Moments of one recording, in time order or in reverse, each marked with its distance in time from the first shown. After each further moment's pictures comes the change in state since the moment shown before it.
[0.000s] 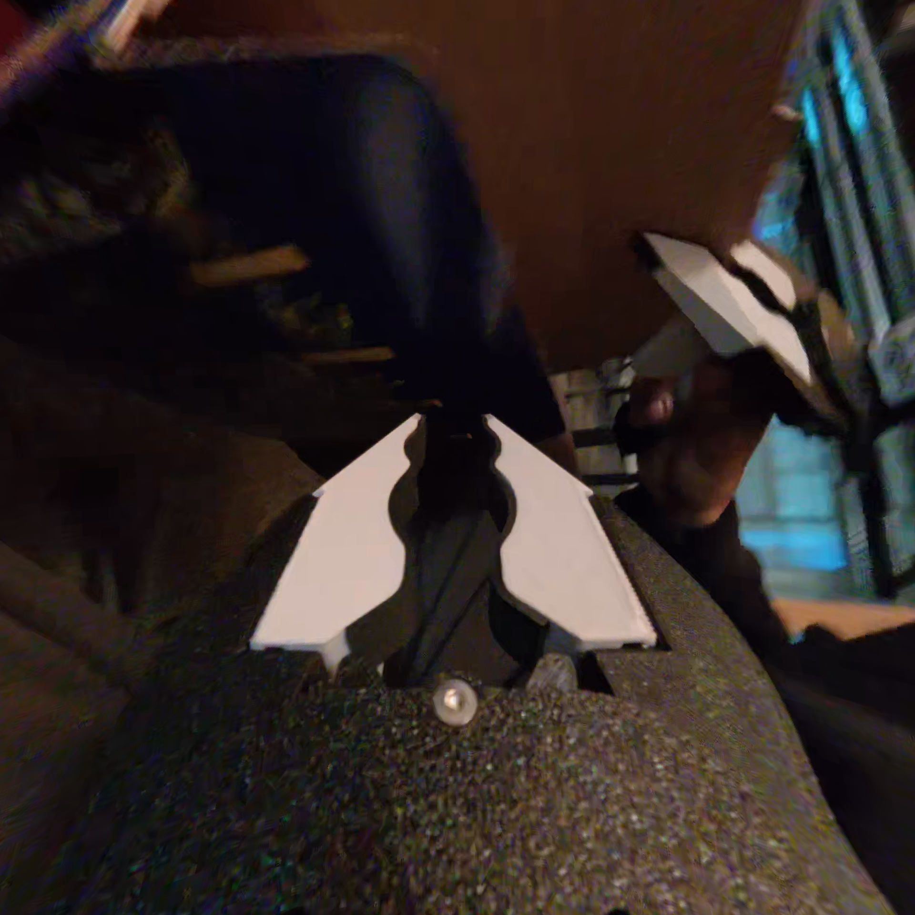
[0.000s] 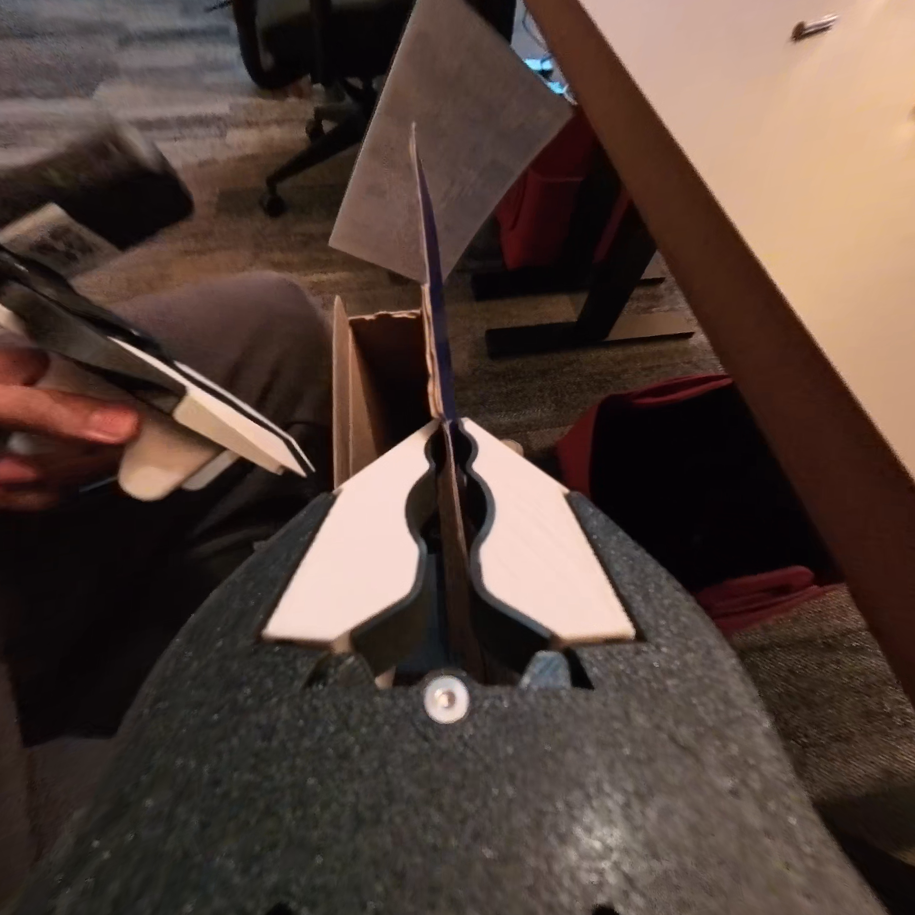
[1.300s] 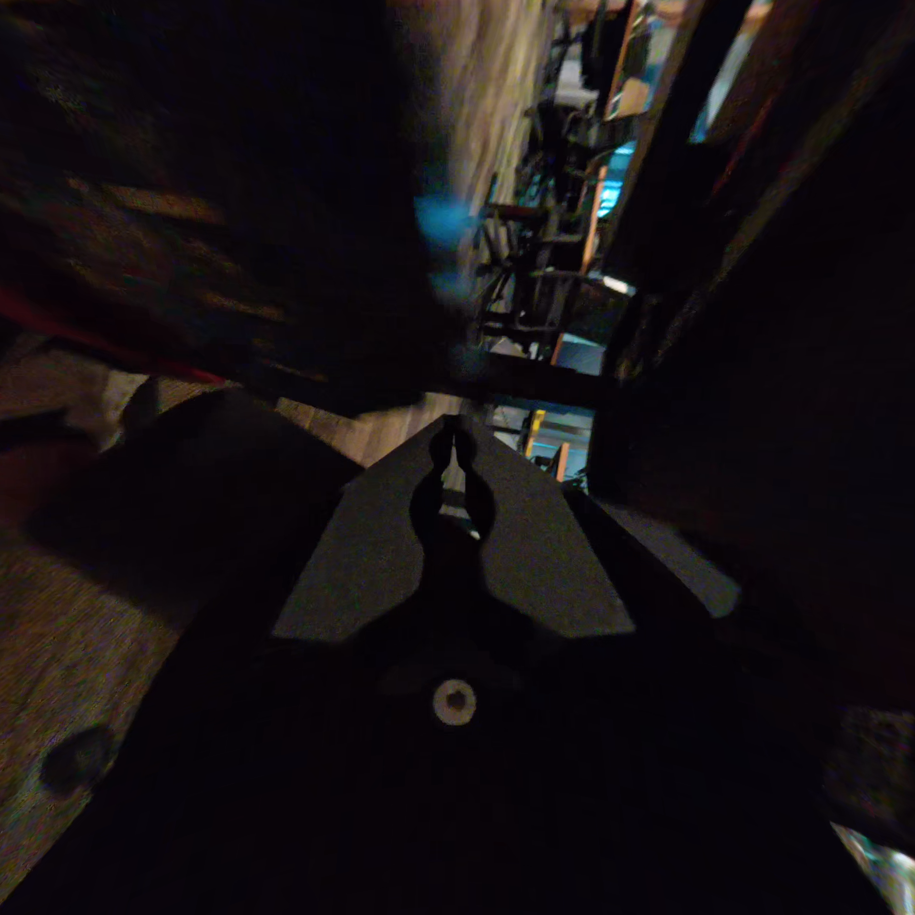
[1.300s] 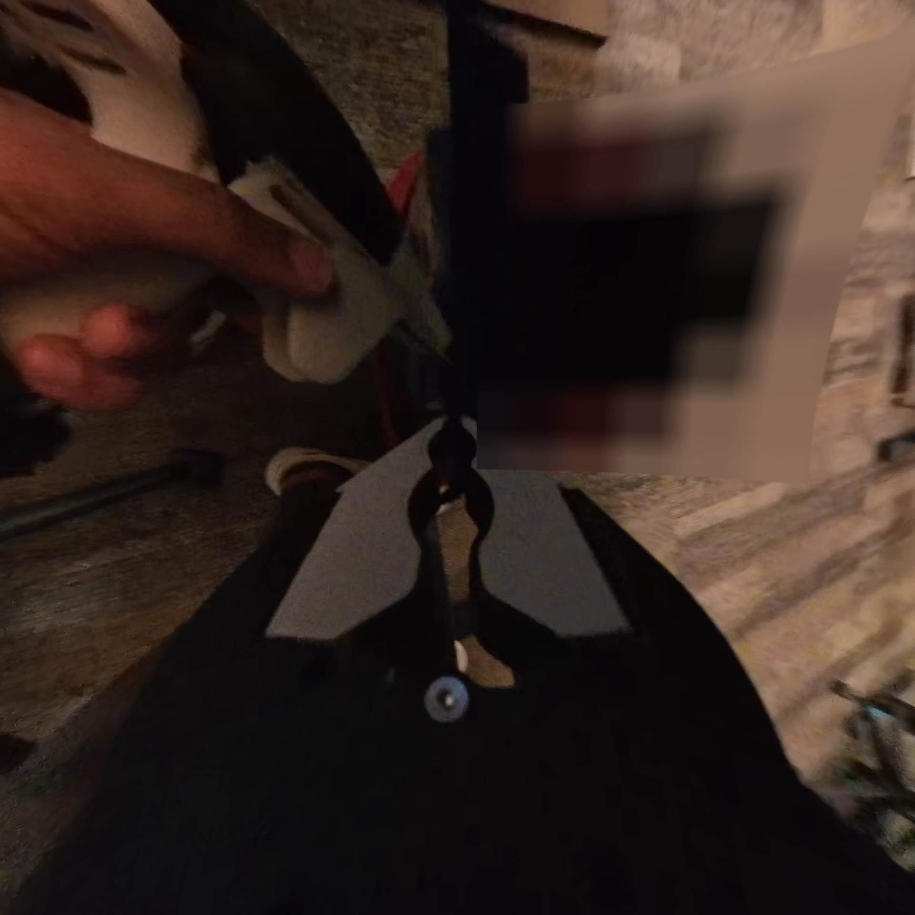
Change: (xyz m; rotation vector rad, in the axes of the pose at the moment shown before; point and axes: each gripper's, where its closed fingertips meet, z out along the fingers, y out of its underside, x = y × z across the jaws) left arm -0.105 -0.157 0.246 -0.033 0.152 -0.424; right arm 0.162 0.134 0.128 -0.596 0.269 -0.279
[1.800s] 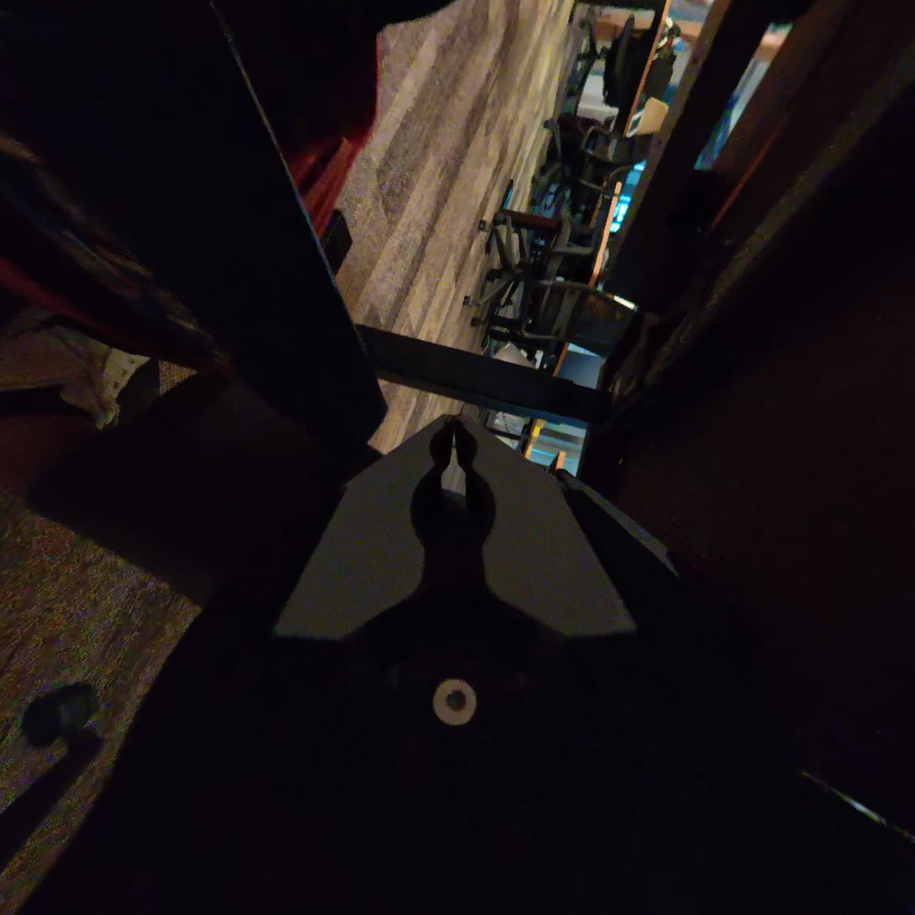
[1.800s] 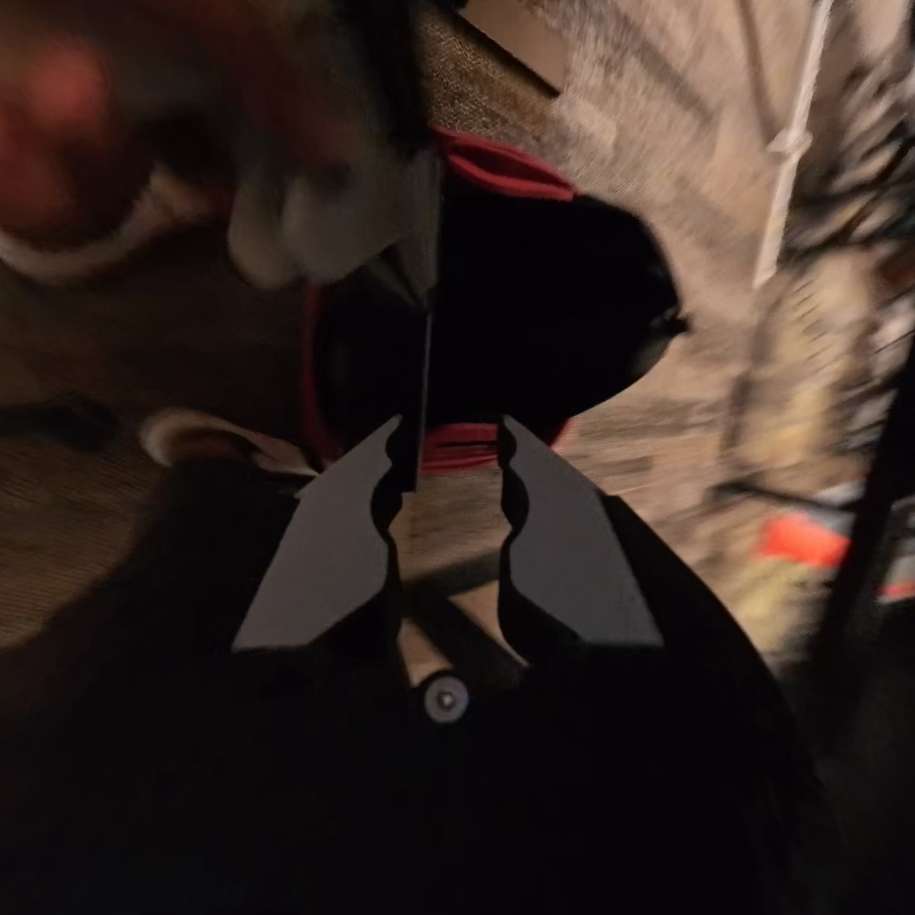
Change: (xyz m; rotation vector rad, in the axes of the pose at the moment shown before) left arm 0.011 -0.005 -0.007 0.000 -0.040 -0.062; right arm 0.027 0.009 -0.035 0.012 0.144 -0.262
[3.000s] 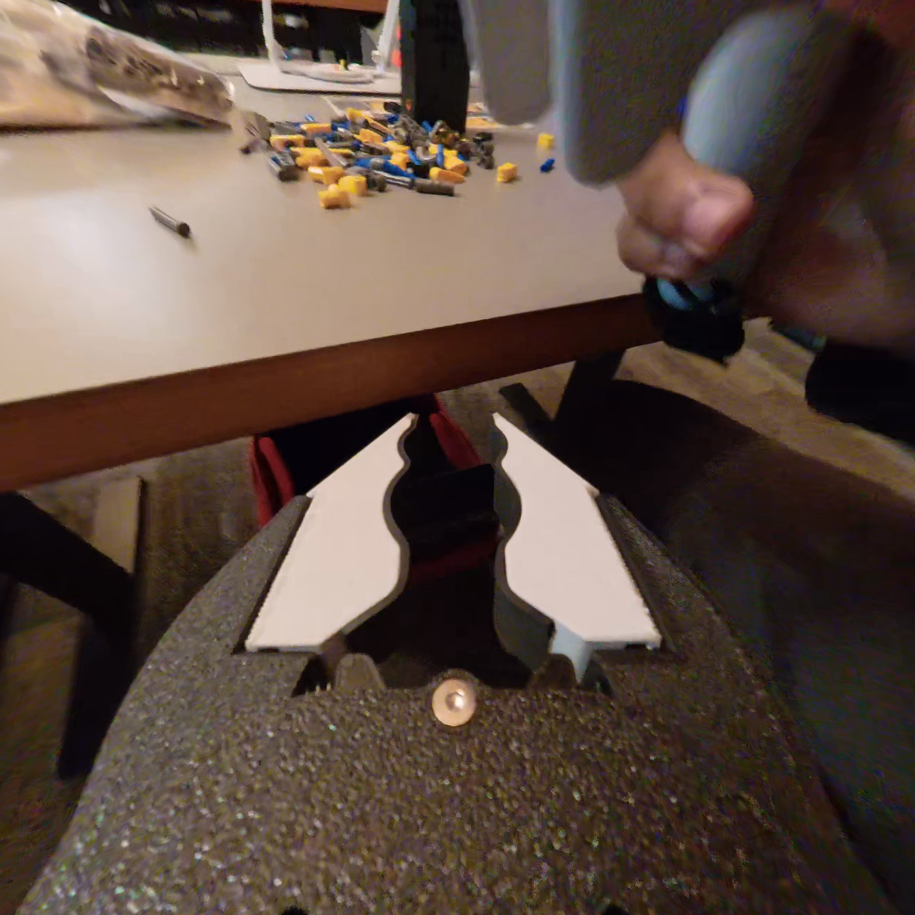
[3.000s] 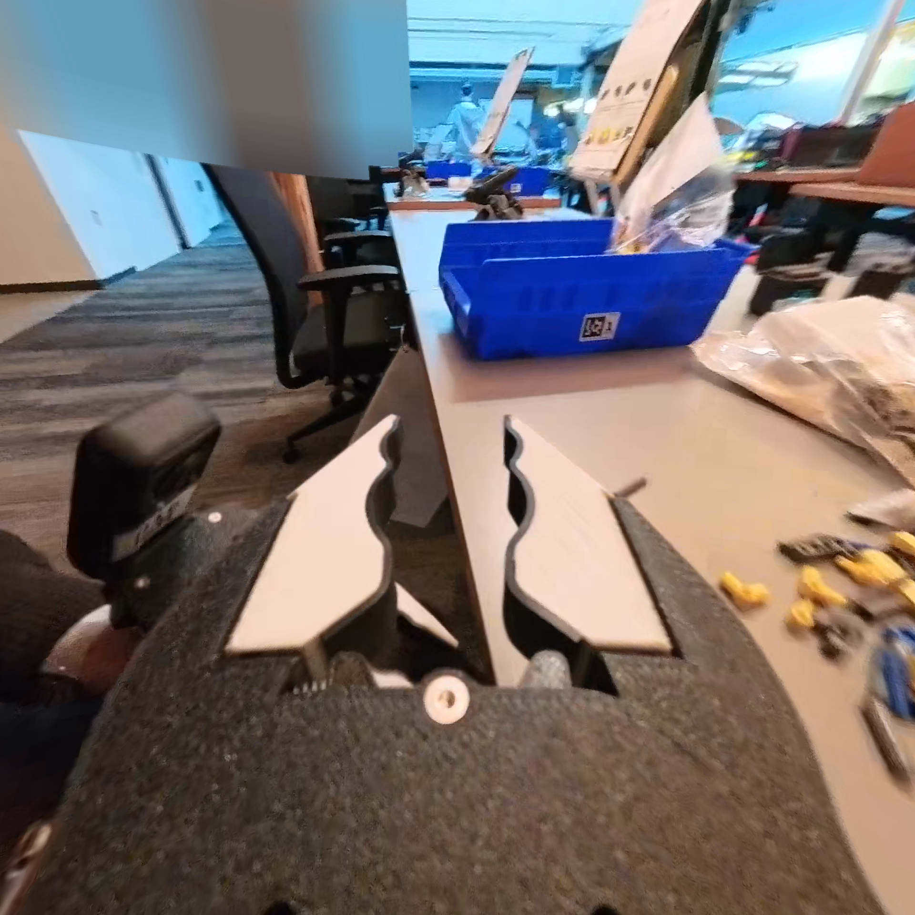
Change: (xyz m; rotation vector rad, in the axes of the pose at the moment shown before) left arm 0.166 0.062 -0.175 0.202 -0.195 1.580; right arm 0.120 -0.236 -0.221 1.041 -0.225 0.683
